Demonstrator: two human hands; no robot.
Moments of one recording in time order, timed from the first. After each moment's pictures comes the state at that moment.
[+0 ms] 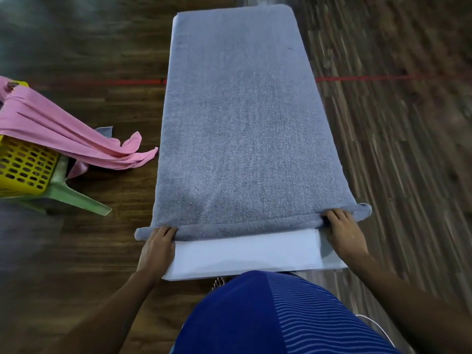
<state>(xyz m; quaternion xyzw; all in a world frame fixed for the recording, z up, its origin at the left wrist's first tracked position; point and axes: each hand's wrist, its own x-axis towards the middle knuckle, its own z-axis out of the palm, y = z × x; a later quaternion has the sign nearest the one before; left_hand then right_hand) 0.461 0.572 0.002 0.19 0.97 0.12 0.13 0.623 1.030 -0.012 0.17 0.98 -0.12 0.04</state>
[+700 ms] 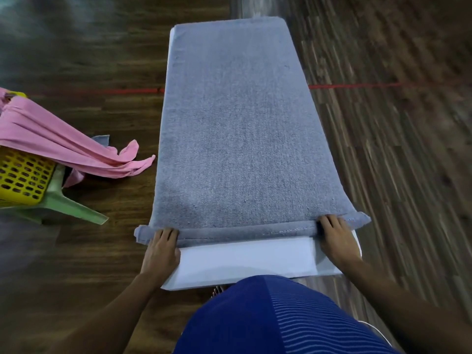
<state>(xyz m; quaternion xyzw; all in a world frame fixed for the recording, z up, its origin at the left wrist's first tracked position) 0.451 0.580 -0.005 0.22 0.96 0.08 0.15 0.621 1.020 -0.013 0.19 0.97 -0.10 0.07</state>
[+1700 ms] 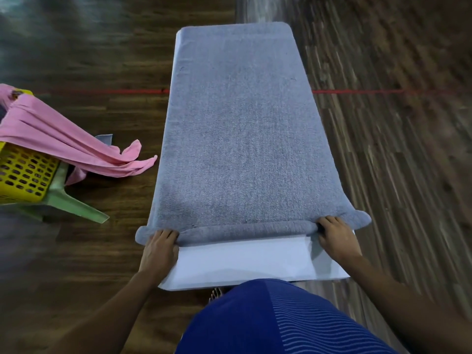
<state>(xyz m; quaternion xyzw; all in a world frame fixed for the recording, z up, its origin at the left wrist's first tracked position) 0.445 0.576 0.001 0.23 0.96 0.09 0.11 0.603 1.023 -0.001 0.19 0.97 -0.13 0.07</state>
